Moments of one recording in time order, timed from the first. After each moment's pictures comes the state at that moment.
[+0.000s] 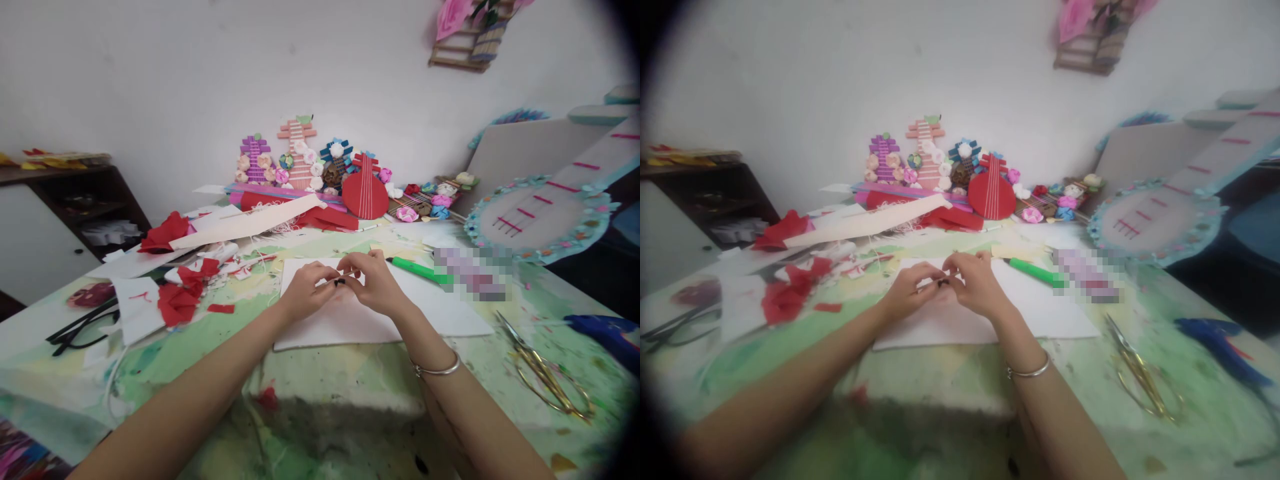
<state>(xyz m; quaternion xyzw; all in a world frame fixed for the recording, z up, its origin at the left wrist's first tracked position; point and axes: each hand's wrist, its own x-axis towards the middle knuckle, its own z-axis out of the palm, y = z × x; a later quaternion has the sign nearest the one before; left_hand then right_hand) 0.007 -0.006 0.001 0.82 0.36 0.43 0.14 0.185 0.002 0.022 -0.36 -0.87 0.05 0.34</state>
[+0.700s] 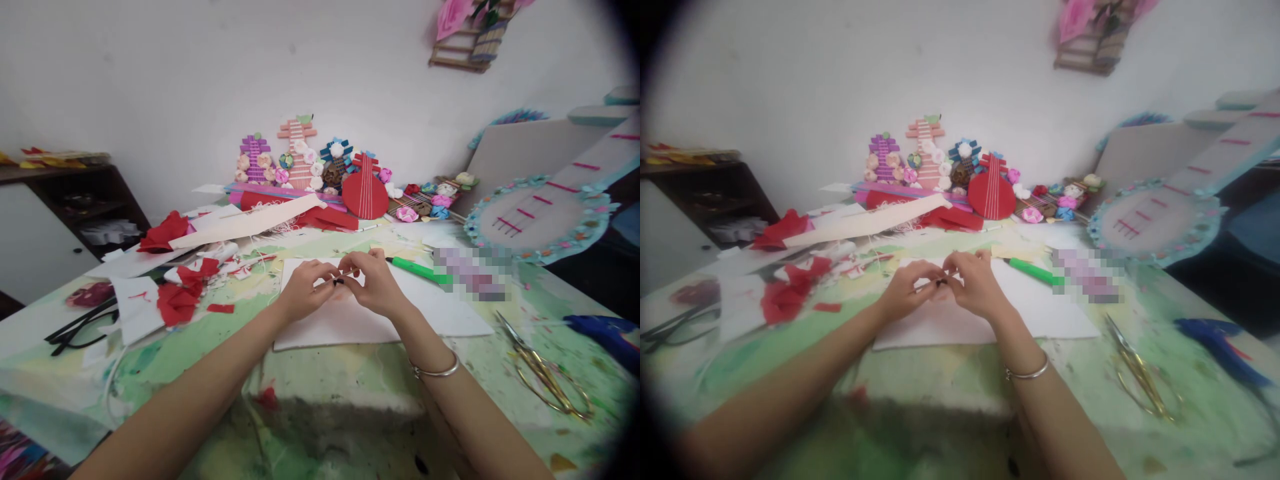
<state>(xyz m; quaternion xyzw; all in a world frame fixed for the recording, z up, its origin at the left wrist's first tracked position) 0.005 -0.008 0.004 0.82 0.36 0.43 0.10 0.183 -0.002 0.023 -0.35 -0.86 0.03 0.36</state>
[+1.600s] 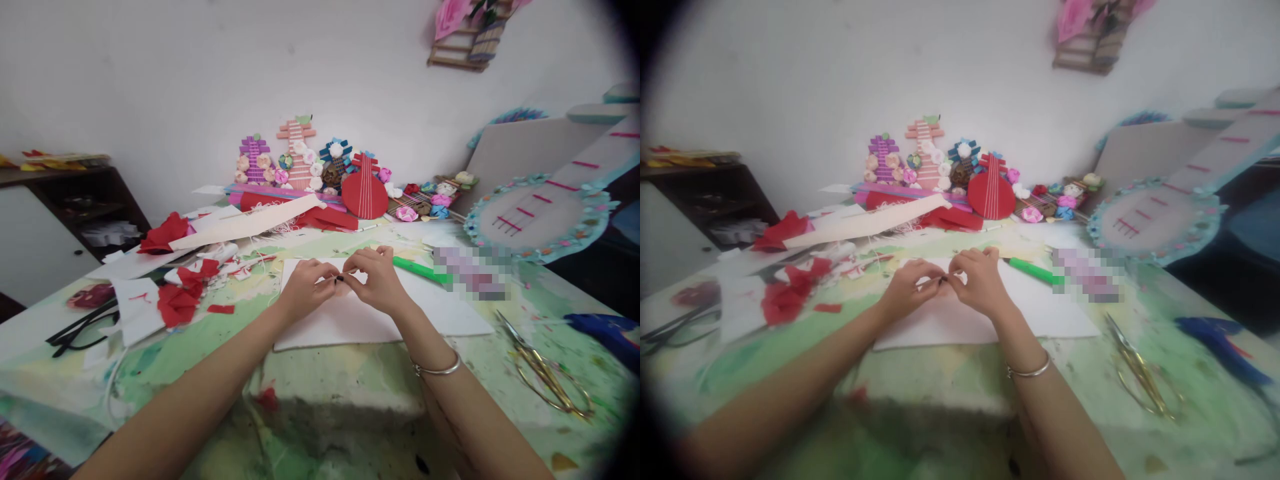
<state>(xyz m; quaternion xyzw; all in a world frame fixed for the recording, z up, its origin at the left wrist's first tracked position) 0.008 -0.005 0.000 0.82 0.39 0.43 0.05 0.187 0.000 0.024 -0.39 -0.85 -0.04 0.35</state>
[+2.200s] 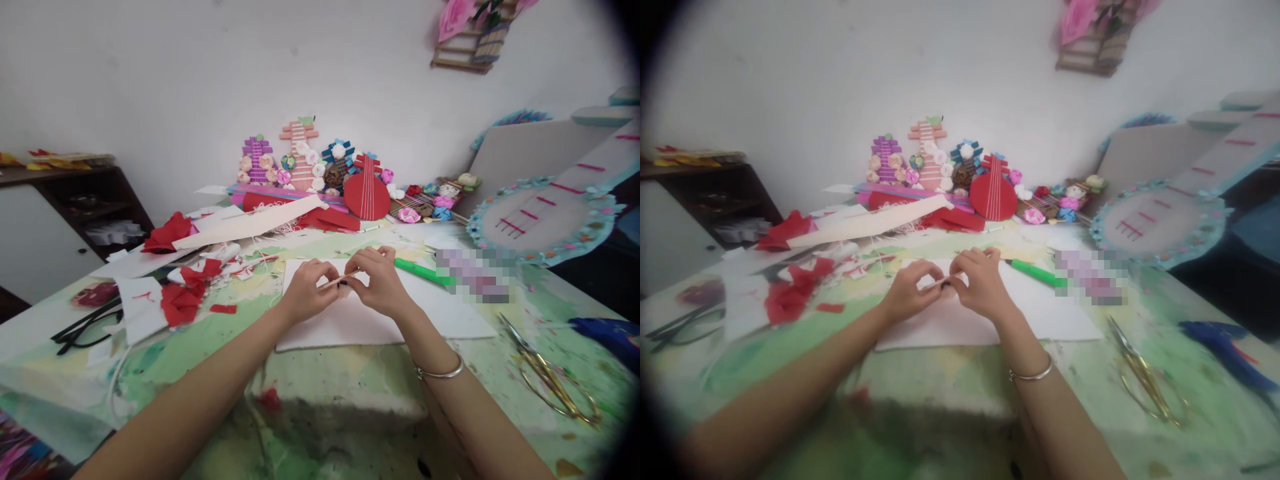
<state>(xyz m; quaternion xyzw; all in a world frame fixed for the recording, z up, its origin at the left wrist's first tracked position) 0.010 -0.011 0.005 0.80 0.38 0.45 0.06 0.186 -0.001 0.025 -0.37 -0.86 -0.05 0.35</state>
